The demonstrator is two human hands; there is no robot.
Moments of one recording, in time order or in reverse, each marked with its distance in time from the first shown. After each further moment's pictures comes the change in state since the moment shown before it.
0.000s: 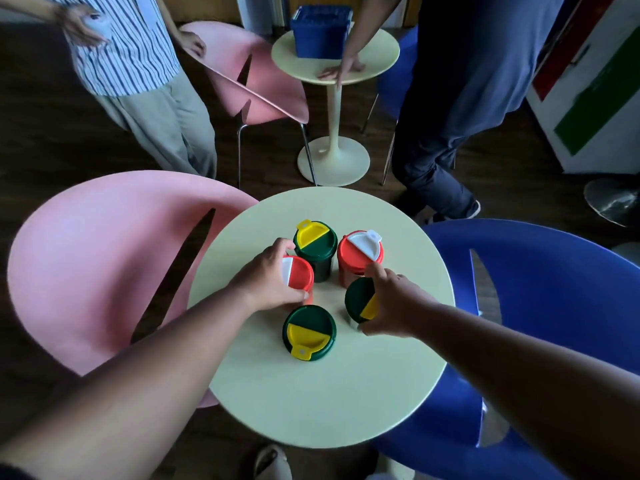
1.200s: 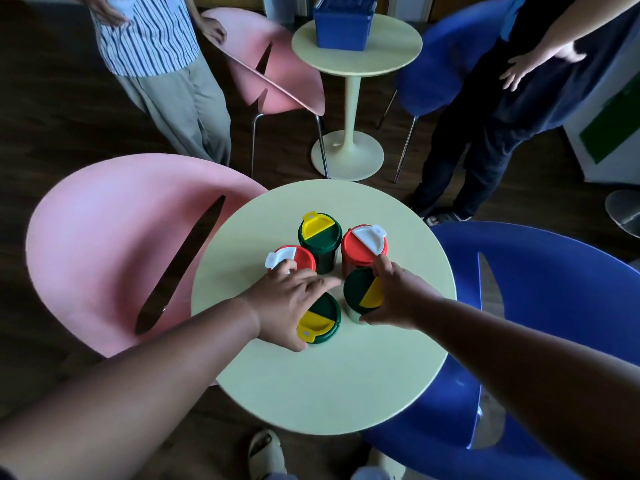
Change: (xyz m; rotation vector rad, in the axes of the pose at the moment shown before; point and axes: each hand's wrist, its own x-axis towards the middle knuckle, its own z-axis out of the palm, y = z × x) left_hand -0.050 0.030 0.010 0.595 -0.176 0.508; right_hand 0.008 0.017 0.002 0.041 -0.002 -0.062
